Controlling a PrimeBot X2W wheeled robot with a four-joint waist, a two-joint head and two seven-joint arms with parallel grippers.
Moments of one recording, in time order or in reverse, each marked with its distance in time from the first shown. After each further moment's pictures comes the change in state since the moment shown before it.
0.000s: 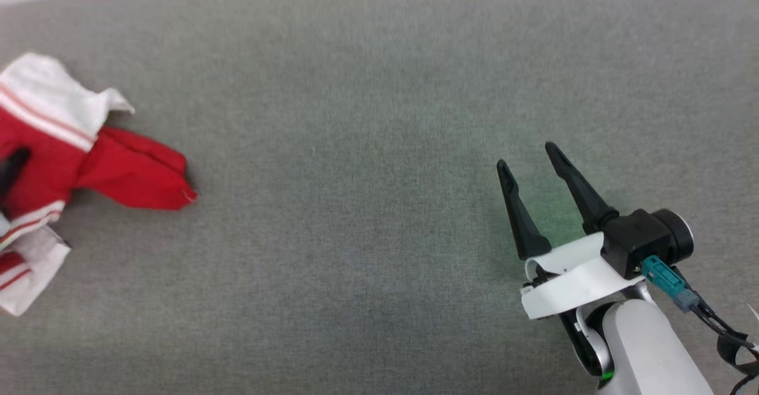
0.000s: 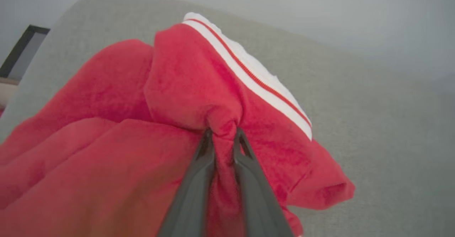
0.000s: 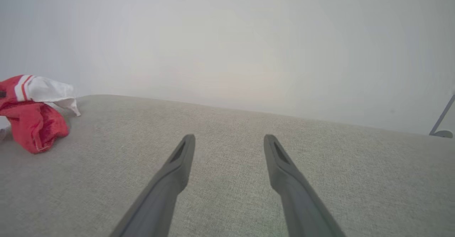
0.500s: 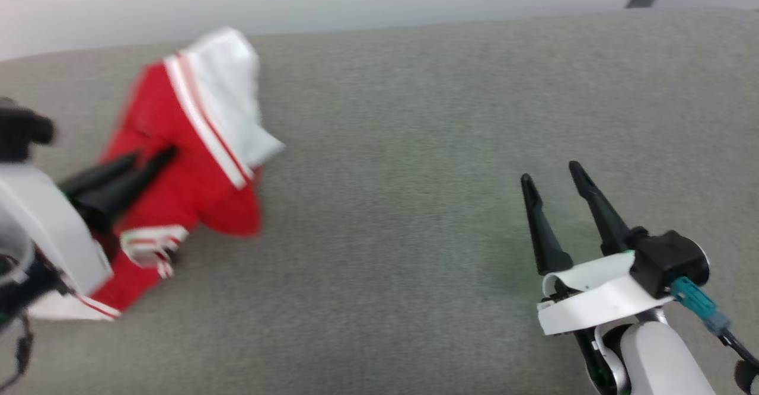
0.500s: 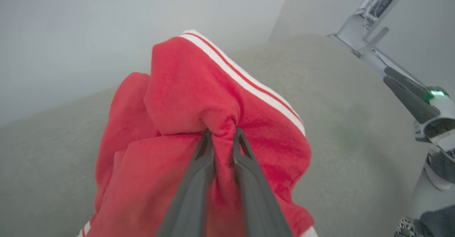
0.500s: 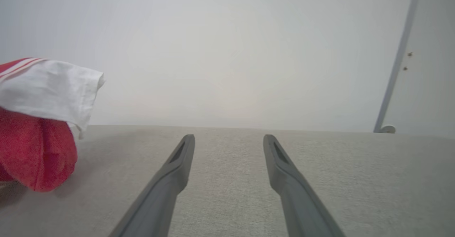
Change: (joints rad) left arm -0.029 0.161 -0.172 -0.636 0.117 -0.002 -0.097; right arm 0.080 0.000 -0.046 -0.047 0.070 0.000 0.000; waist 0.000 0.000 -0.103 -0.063
